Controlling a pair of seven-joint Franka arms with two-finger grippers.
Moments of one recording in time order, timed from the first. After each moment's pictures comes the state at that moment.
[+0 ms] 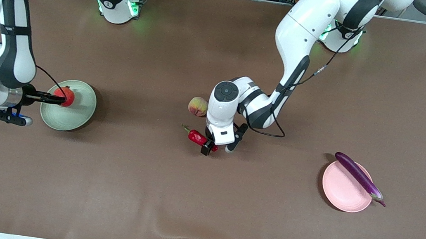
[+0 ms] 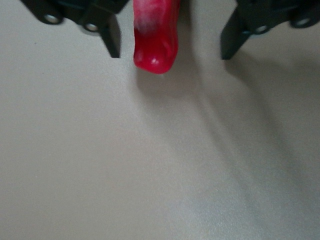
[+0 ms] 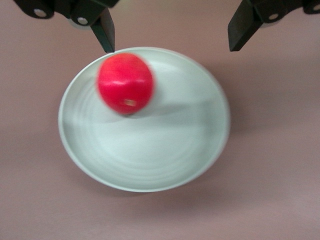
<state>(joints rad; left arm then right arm) -0.80 0.95 0.06 -1.34 0.09 2.49 -1.97 0.07 0.40 -0.23 -1.76 0.17 1.76 -0.05</state>
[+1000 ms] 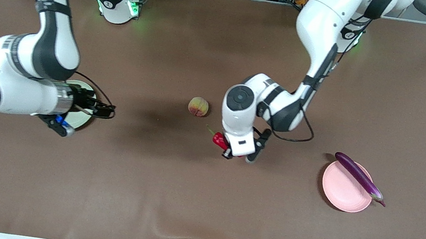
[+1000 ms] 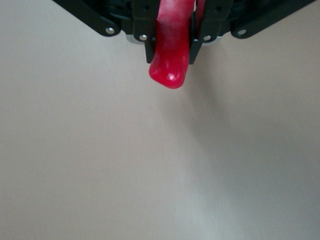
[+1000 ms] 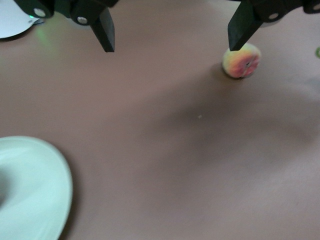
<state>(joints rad) -0.69 0.78 0.09 -1.30 0.09 2.13 -1.74 0.36 0.40 -0.21 -1.60 0.40 1.63 0.57</state>
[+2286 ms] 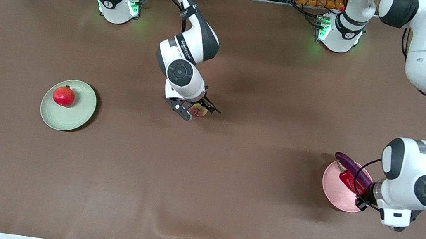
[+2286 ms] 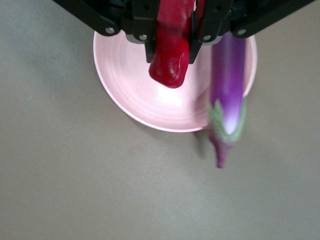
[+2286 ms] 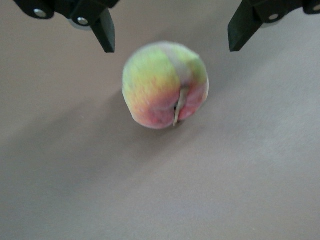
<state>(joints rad) -0.09 0.78 0.08 -1.34 0.06 2.09 -0.88 0.91 0.59 -0.20 -1.74 0.42 2.20 1.13</state>
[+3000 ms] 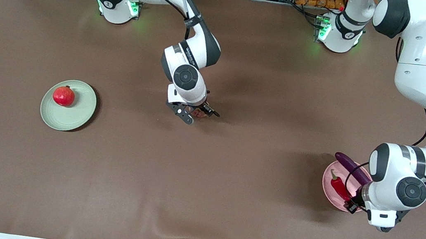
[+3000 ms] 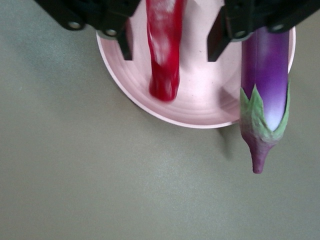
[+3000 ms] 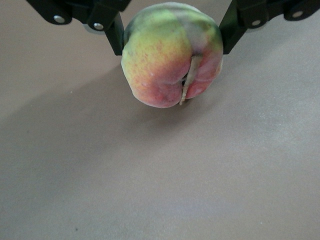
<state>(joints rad) -0.09 0.84 0.08 -1.34 0.06 2.16 -0.88 0.92 0.63 -0.21 -1.73 0.37 2.24 1.13</state>
